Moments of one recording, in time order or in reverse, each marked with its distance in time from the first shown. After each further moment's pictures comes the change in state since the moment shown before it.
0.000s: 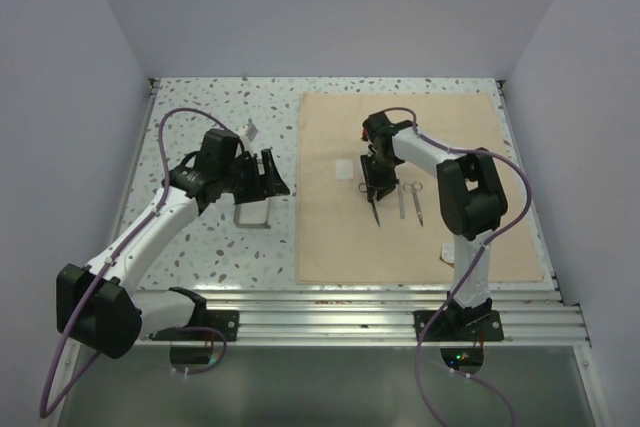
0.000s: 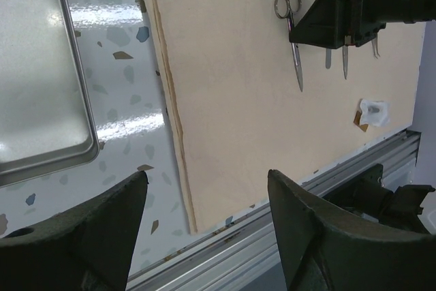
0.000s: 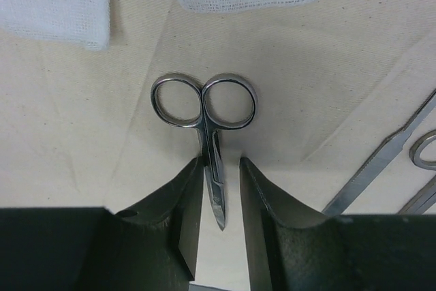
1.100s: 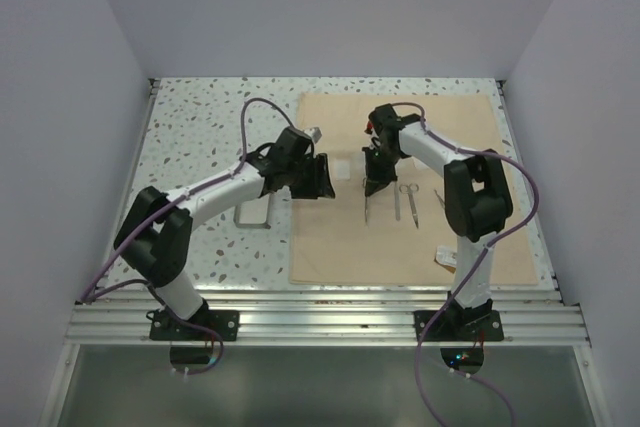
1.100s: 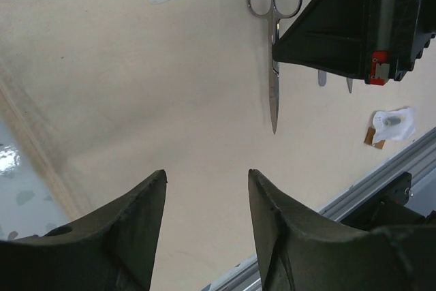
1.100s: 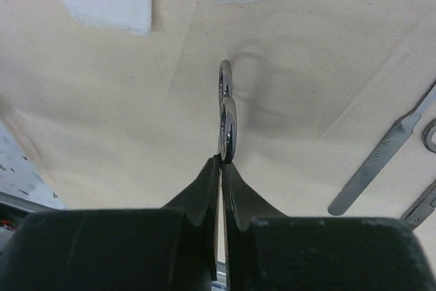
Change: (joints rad) left arm -0.270 0.438 0.174 0.205 -0.114 -0.063; right arm -0.023 -0.029 0.037 -0.032 -0.130 0.086
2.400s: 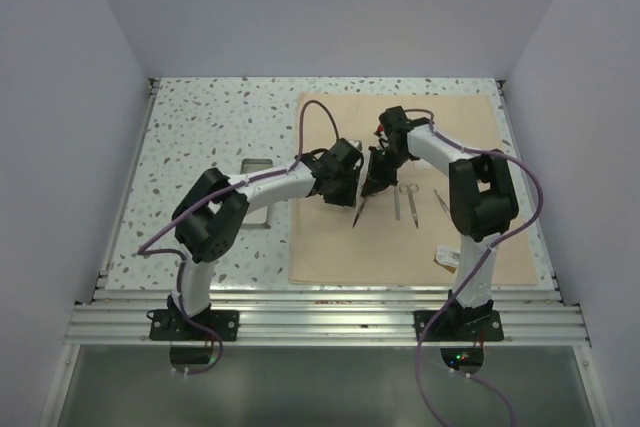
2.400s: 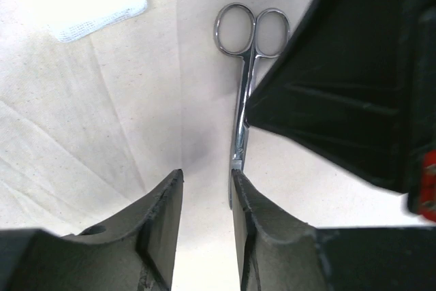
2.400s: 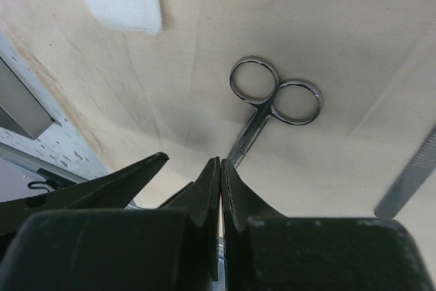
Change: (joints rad) left arm -0.181 0.343 0.296 -0.070 -0.191 0.024; right arm -0.055 -0.013 -0.067 0.071 -0.175 0.157
